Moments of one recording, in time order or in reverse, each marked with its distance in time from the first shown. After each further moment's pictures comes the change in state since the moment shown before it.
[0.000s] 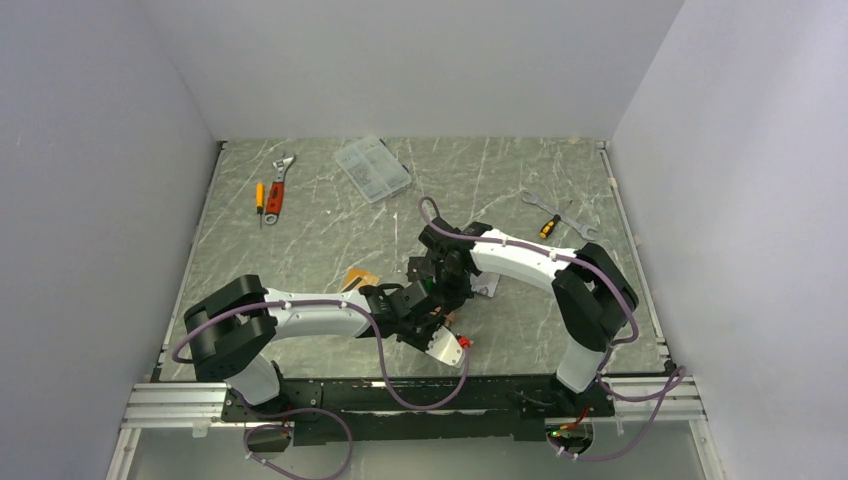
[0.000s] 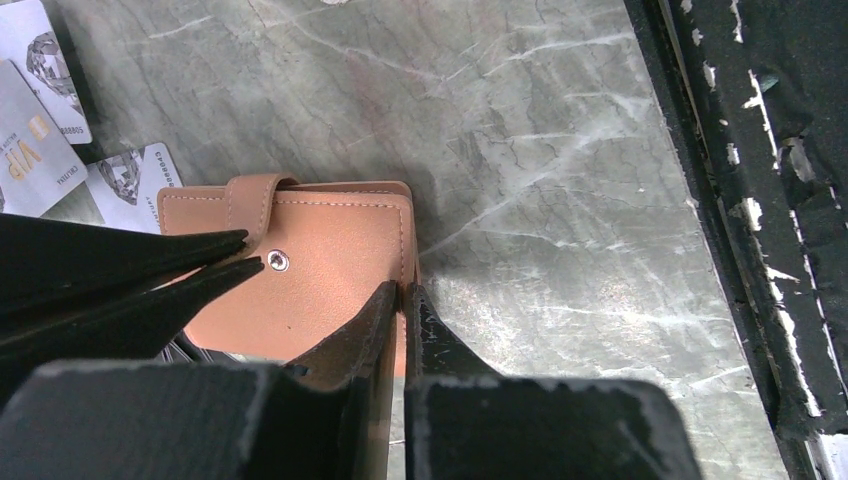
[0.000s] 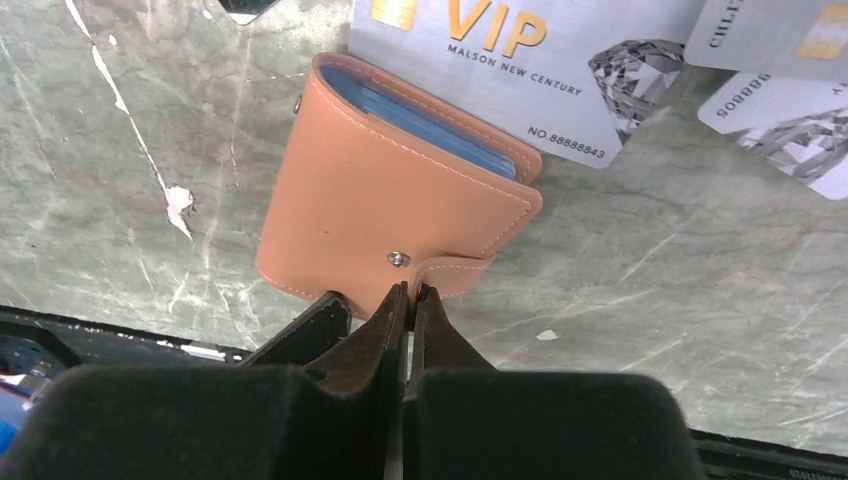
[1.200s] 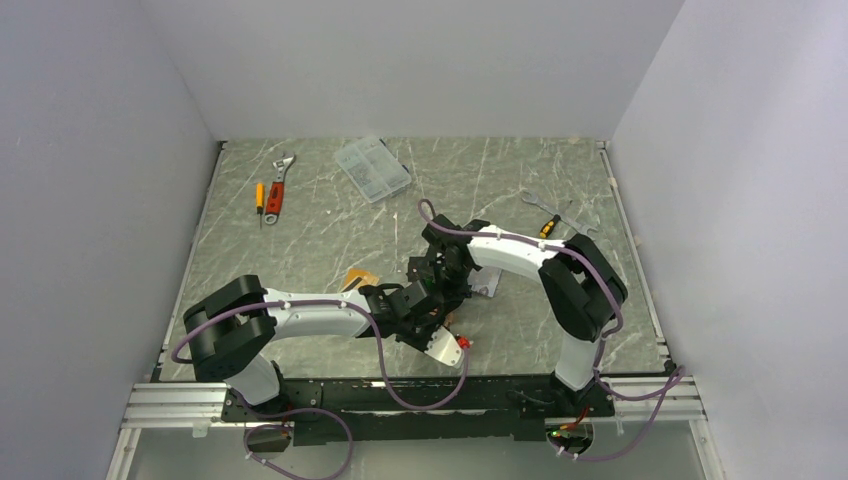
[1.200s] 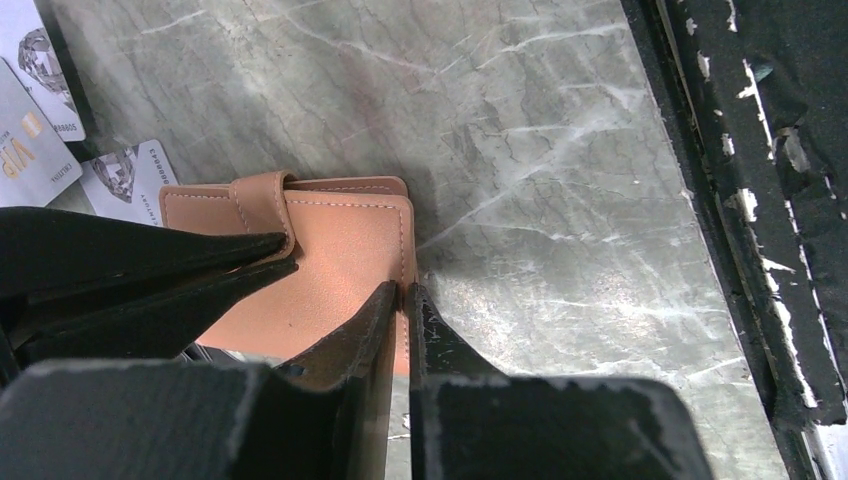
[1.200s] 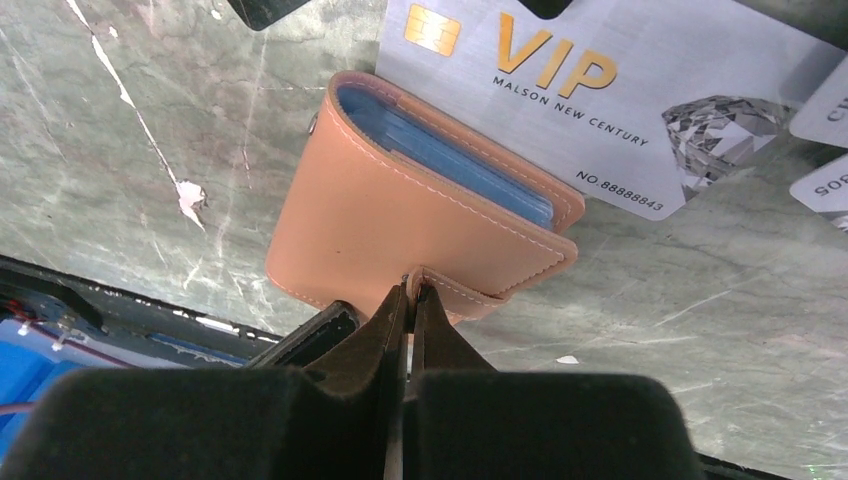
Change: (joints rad) left arm 0.000 -0.003 0.001 -0.014 0.000 0.005; right arm -0.045 0.080 0.000 0.049 -0.148 -0.070
